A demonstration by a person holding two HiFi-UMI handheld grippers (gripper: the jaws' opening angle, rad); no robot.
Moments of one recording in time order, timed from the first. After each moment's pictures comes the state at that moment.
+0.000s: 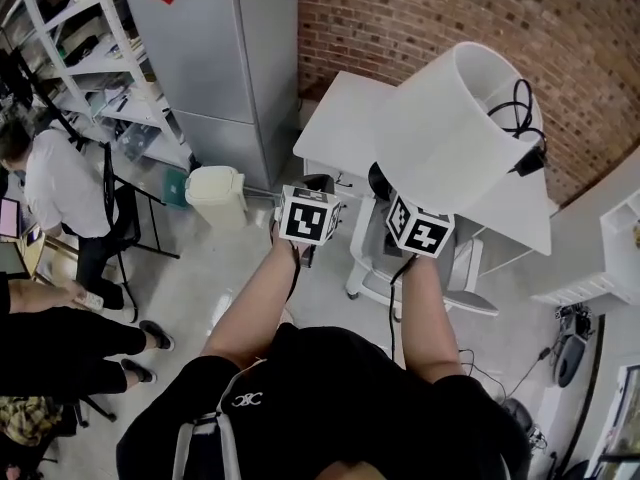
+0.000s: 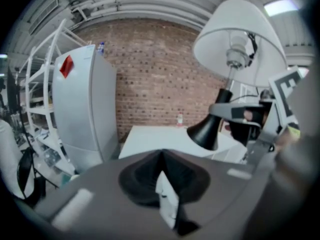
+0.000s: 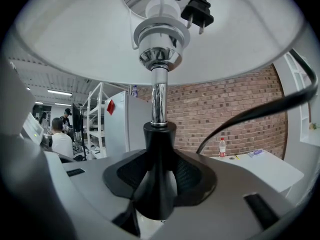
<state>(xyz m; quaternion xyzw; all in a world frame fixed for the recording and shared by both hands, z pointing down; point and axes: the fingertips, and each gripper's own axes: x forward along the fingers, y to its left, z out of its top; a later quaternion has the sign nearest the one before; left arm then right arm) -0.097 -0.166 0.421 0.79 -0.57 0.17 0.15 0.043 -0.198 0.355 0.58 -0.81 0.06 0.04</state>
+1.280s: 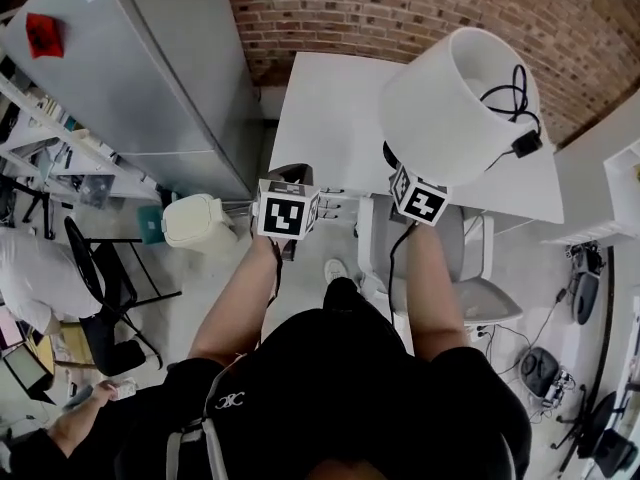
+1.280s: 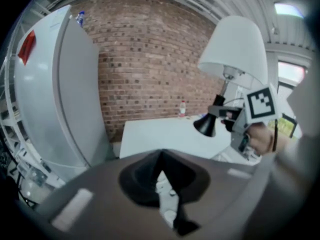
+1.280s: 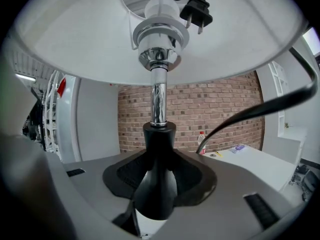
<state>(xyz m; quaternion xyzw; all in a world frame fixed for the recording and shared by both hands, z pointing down) -0.136 -0.372 0.470 0.82 -0.49 0.24 0.17 0.088 -0.423 0.429 0.71 -0.70 0.08 0.06</state>
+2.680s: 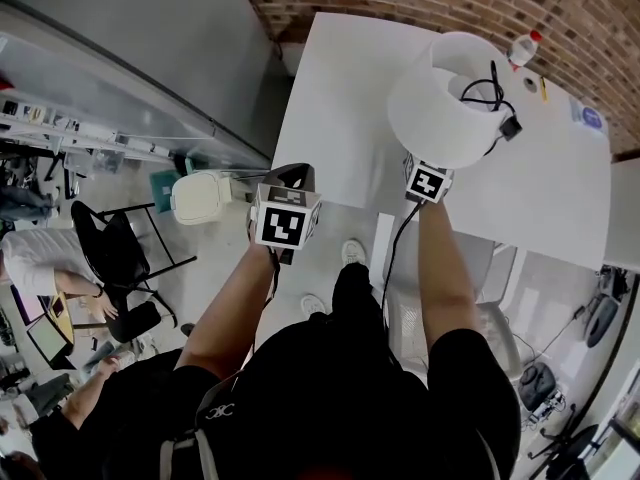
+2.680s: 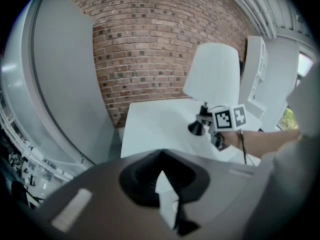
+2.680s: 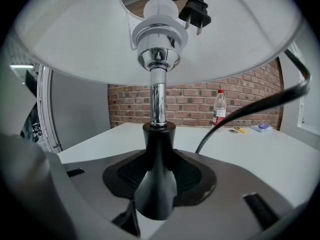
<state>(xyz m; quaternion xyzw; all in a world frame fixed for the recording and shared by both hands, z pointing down) -0.129 -0.493 0.574 0.76 -0.51 0.34 0.21 0.126 -0.628 0.659 0.67 -0.71 0.14 0.15</state>
